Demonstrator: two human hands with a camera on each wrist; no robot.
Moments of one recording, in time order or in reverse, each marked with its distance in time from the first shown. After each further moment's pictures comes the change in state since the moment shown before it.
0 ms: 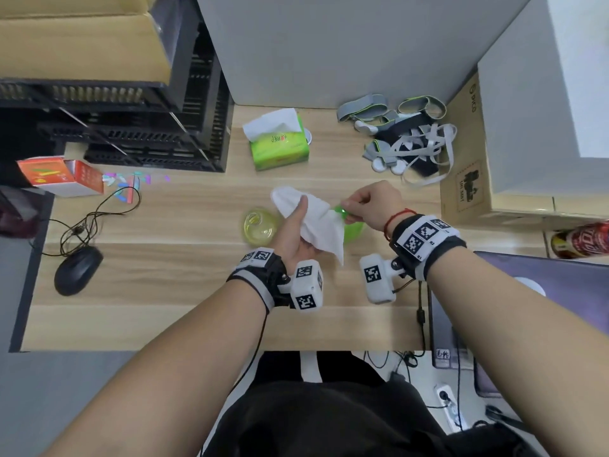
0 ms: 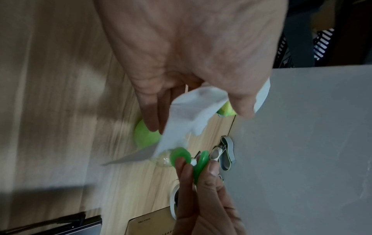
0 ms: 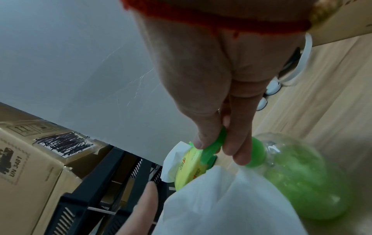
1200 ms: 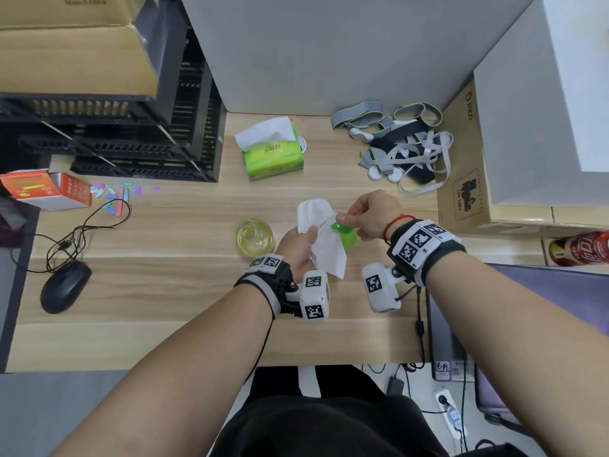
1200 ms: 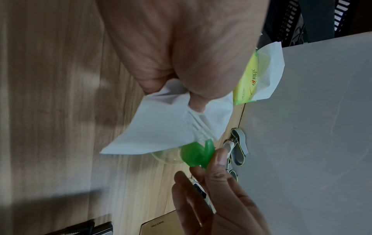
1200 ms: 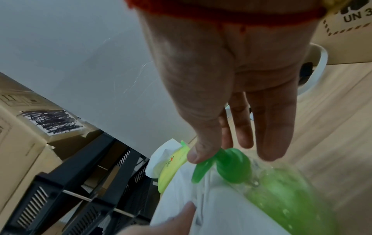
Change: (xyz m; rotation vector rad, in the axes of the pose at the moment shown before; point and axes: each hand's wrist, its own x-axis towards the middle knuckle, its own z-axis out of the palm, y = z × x) left_hand -0.008 0.007 0.026 0.313 0.140 0.068; right_hand 0.016 -0.001 -0.008 -0.089 -0.060 0.195
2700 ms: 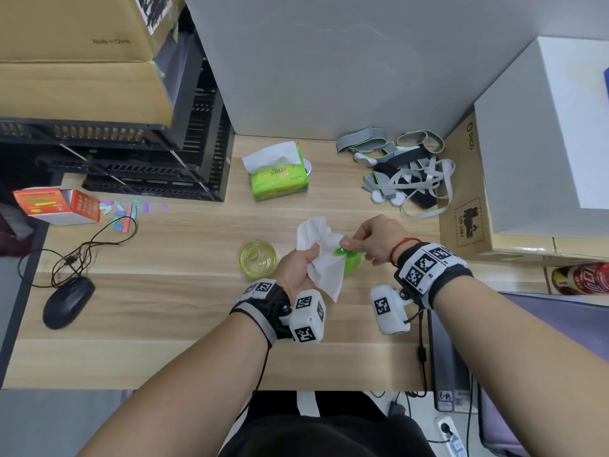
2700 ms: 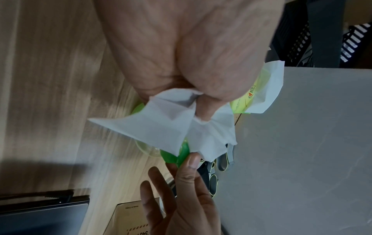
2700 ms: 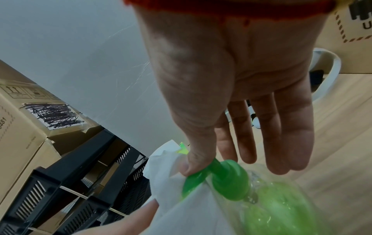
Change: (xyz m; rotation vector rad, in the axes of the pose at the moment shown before) left_hand 0.055 -0.021 -0.016 -0.392 -0.247 -0.106; right_hand 0.002 -0.006 -0.012 -0.141 -0.118 -0.008
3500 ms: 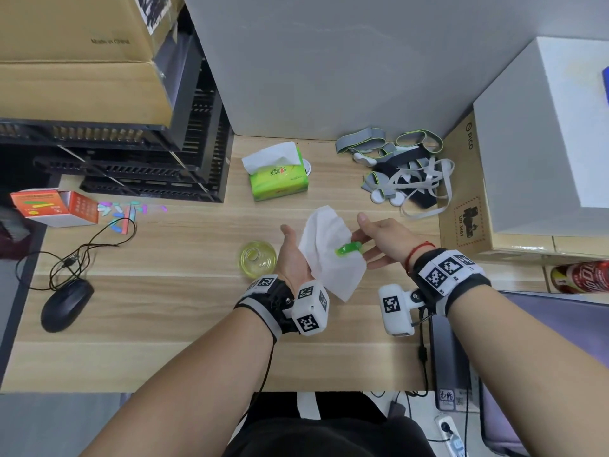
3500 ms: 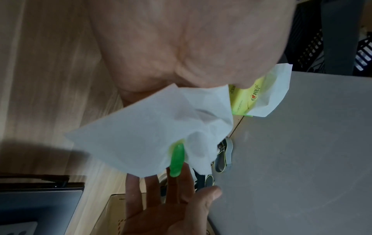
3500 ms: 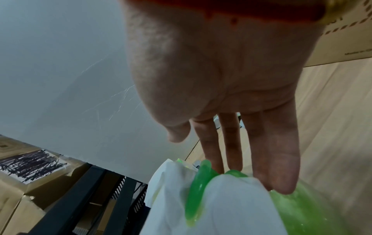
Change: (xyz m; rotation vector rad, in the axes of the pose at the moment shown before) left_hand 0.001 0.013 0.006 -0.142 -0.068 -0.113; right_hand -0.016 0.002 -0.005 0.408 -0.059 0.023
